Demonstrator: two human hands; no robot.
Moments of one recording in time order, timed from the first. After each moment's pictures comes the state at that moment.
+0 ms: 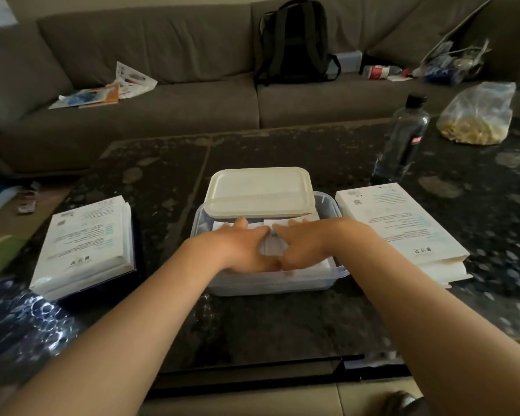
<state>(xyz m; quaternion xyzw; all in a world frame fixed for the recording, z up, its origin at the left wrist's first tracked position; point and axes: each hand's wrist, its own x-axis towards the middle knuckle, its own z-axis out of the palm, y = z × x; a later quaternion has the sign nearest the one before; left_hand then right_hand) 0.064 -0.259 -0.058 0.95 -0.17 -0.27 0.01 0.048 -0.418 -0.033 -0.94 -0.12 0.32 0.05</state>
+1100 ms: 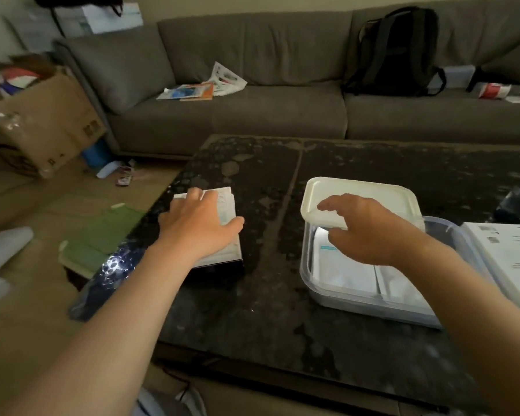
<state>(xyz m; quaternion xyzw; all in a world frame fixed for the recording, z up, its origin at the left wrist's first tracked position) 0.040 -0.052 -0.028 0.99 0.13 -0.01 0.08 0.058 -0.324 -0.018 -0.96 -0.17 0.04 0.21</state>
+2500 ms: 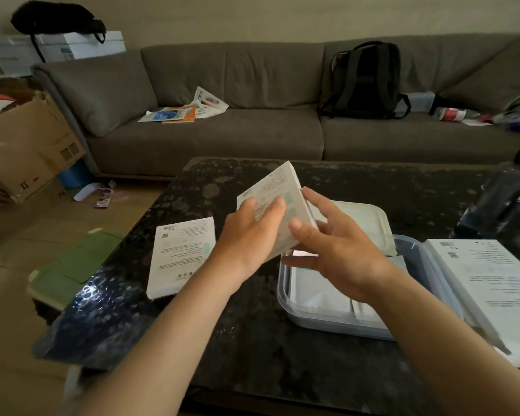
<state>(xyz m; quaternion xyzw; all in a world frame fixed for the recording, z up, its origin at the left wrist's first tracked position) 0.025 -0.157 0.007 0.85 0.05 0.00 0.52 0.032 -0.313 -0.006 -0.66 -0.10 0.14 0.73</state>
